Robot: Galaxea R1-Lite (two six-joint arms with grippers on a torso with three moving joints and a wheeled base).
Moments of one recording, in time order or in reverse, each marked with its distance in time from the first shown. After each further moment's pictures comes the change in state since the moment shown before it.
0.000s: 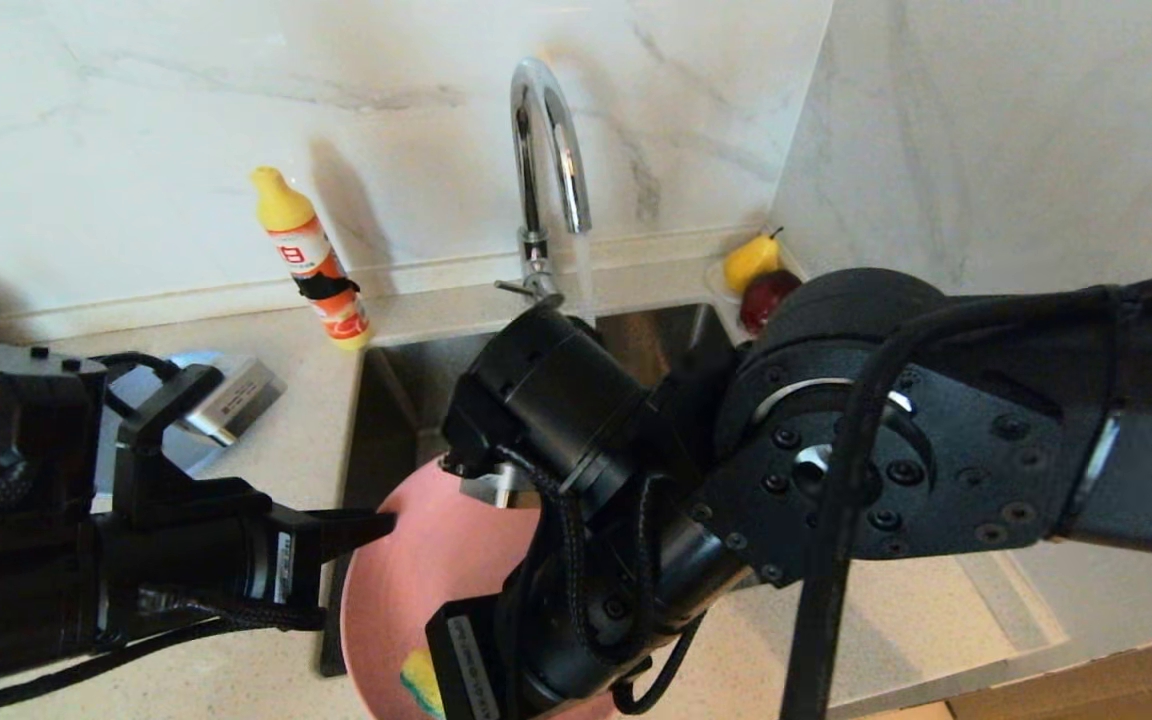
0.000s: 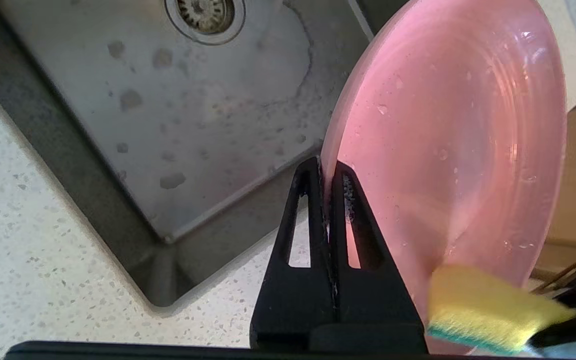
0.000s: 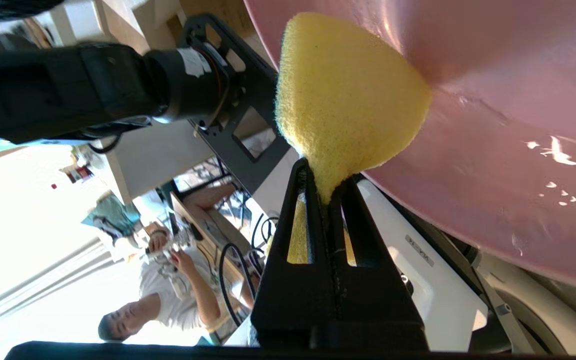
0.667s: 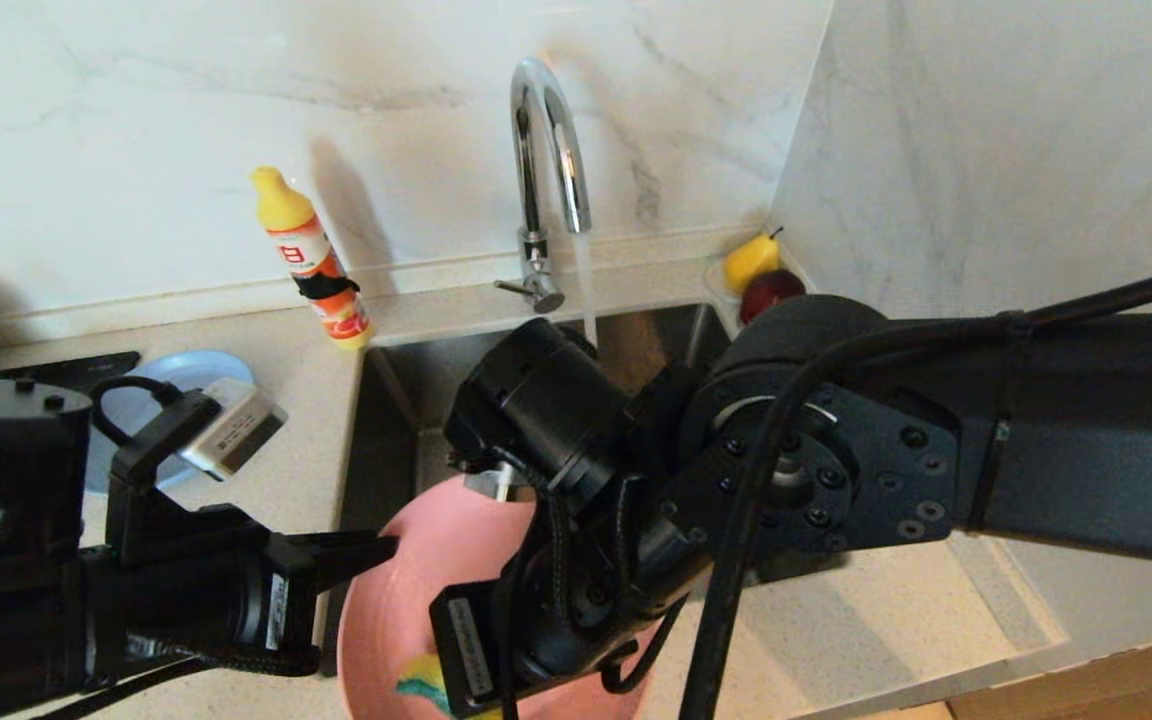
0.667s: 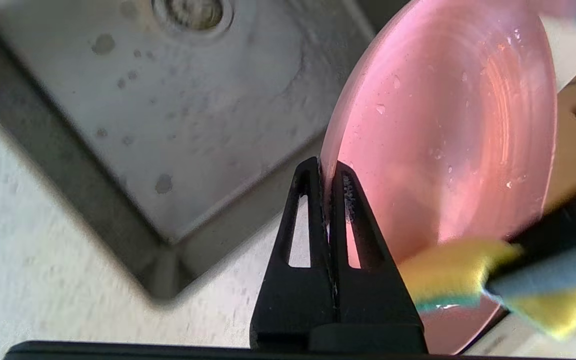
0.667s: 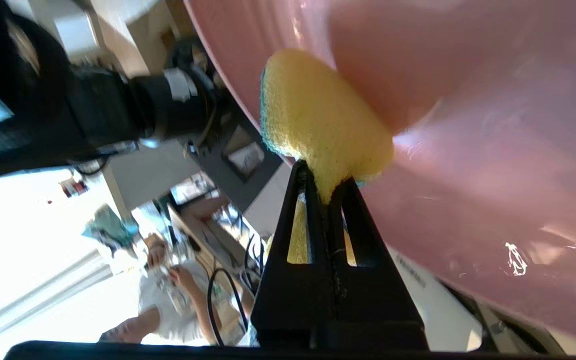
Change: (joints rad) left arm -0.030 -0.034 0.071 -0.060 -0.001 0.054; right arm -0.031 0.033 -0.003 -0.044 -0.016 0.003
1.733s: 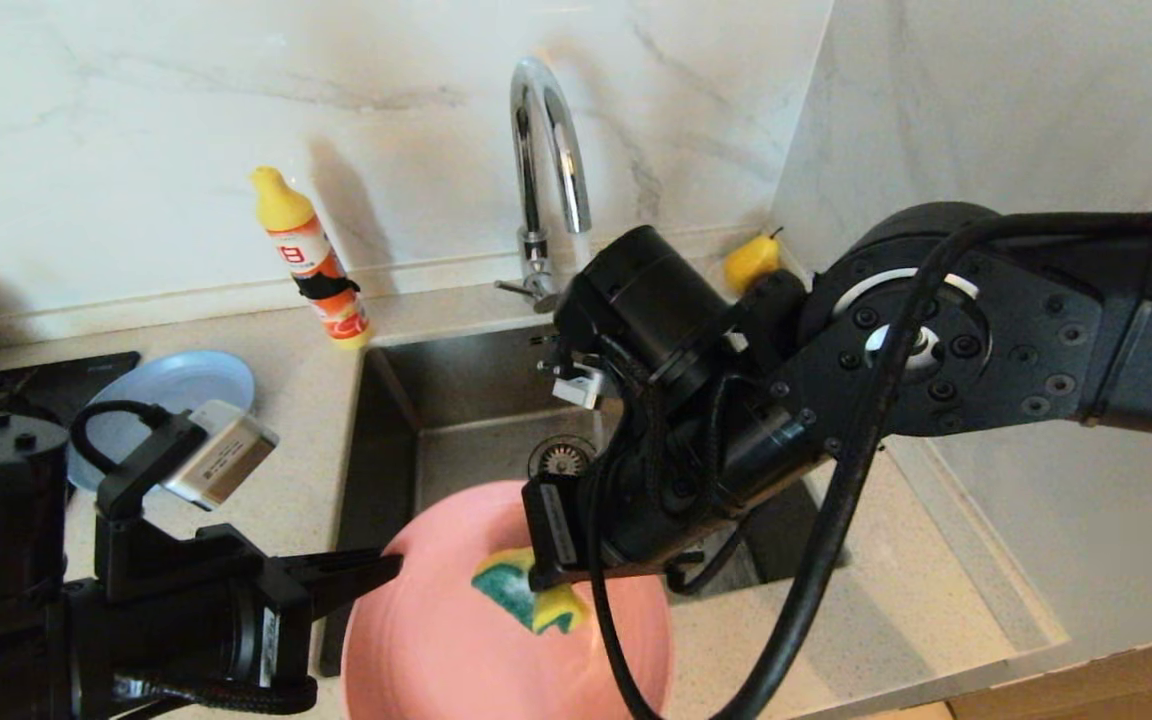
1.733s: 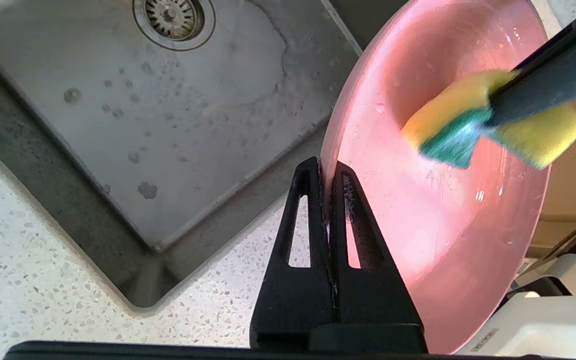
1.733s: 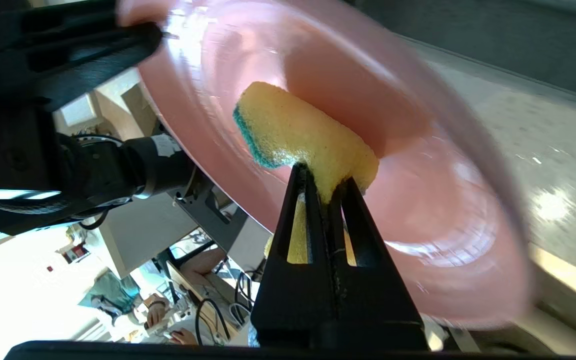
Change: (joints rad) left arm -0.035 -0.032 0.067 -0.064 0.001 -0.011; right arm -0.116 -0.075 0.001 0.028 -0.069 0.001
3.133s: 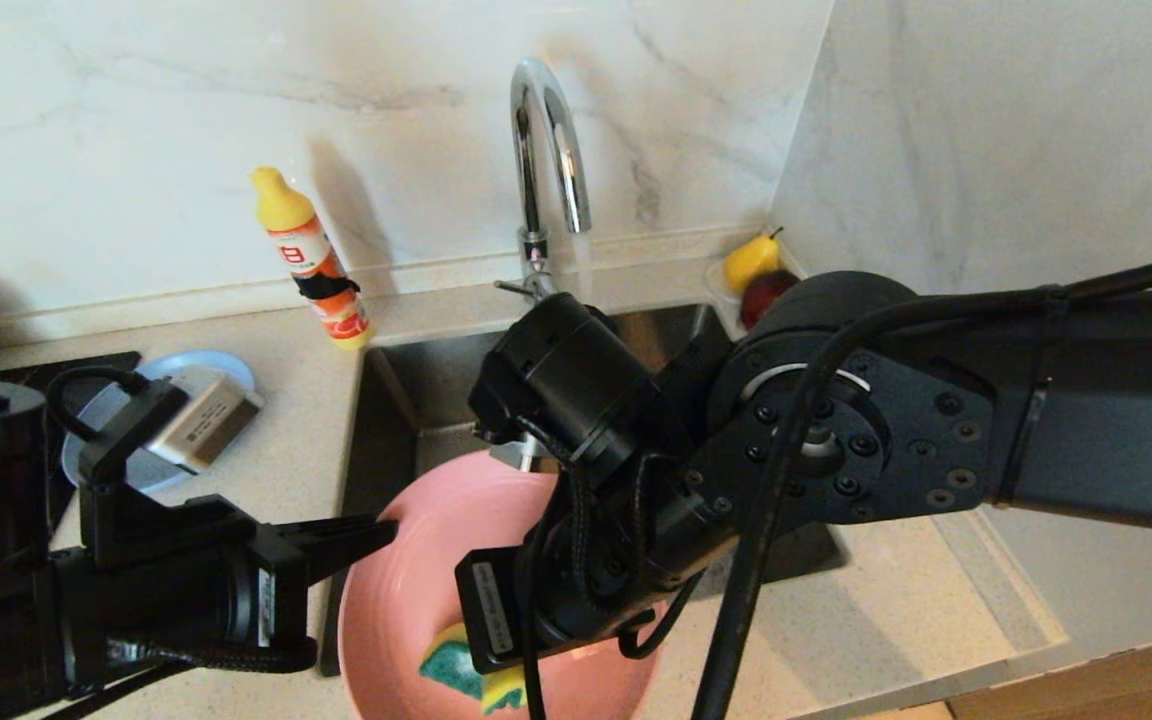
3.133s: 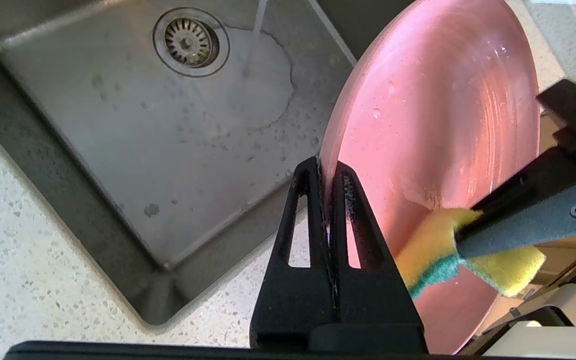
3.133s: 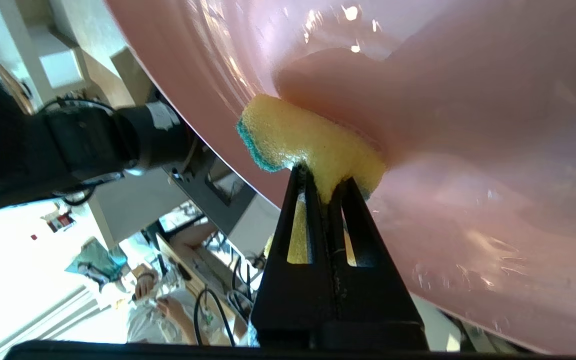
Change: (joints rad) left arm 0.008 -0.001 -0.044 0.002 0.024 -0.014; right arm 0.095 0.057 -0.002 -0.035 -0.006 0.001
